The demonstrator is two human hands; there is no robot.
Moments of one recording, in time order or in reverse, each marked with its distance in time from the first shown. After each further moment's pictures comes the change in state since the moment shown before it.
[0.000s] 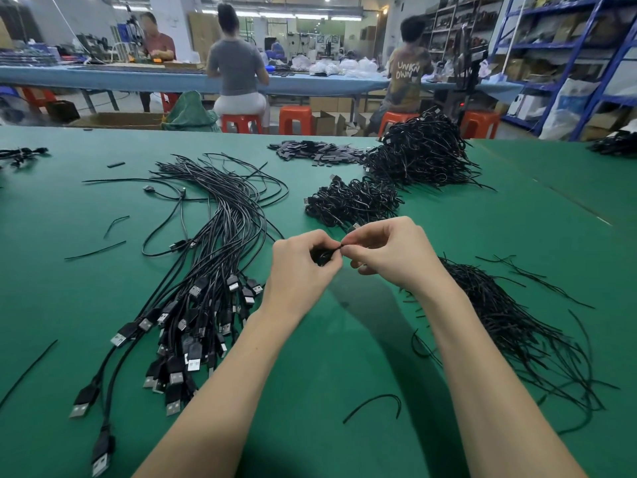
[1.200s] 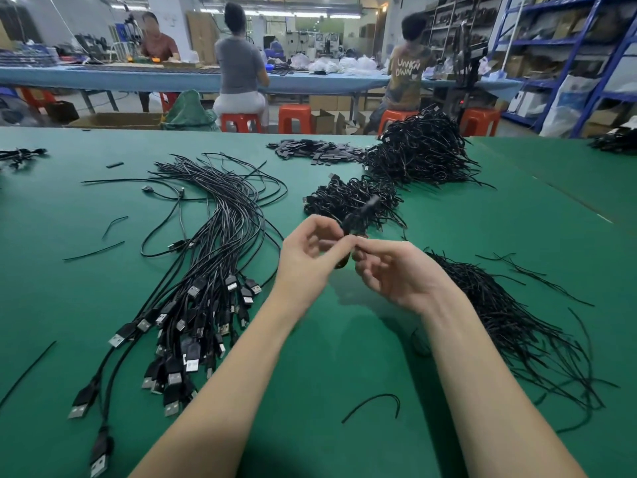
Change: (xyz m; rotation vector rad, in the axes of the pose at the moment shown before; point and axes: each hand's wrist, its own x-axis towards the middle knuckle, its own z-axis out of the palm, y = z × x) left_hand 0.002 0.014 0.005 -0.604 -0.069 -0.201; right_hand -0.003 0.022 0.000 1.024 -0.298 0.461
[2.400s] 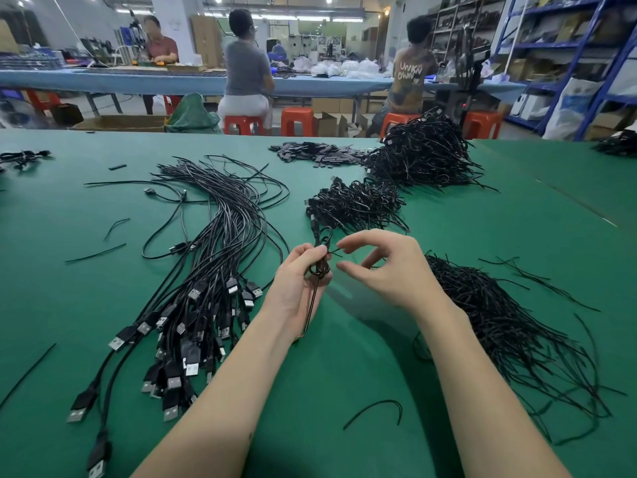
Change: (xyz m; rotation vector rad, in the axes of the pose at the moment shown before) left_hand -0.001 -0.023 -0.010 -0.591 0.127 -0.531; right_hand 0.010 0.010 -0.008 -1.237 0.212 -0.756
